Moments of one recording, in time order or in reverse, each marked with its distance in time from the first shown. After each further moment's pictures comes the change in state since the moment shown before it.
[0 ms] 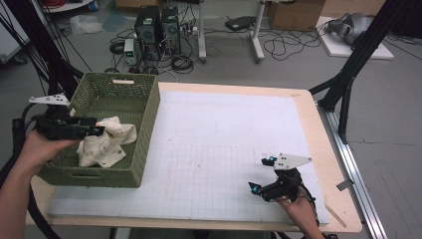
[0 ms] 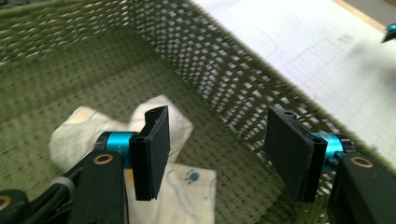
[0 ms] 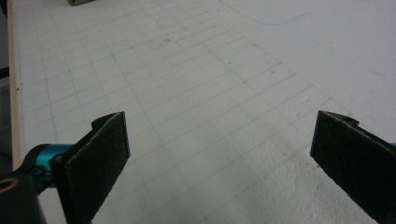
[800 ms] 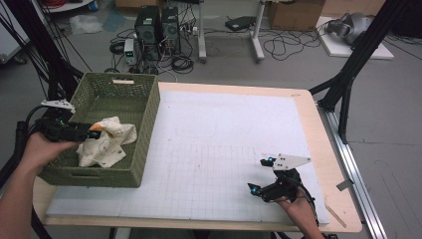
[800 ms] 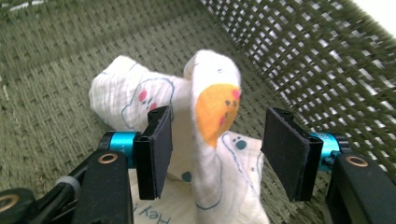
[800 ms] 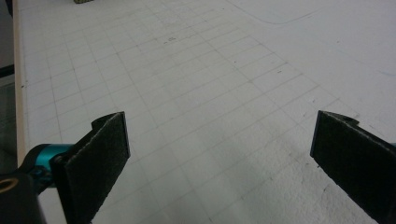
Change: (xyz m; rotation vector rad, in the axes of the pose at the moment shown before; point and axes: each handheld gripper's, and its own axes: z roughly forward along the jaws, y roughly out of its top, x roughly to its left) left arm 0.020 -0.016 0.018 0.138 0.116 -0.064; right arm 0.002 0.000 0.002 0.006 0.016 -0.002
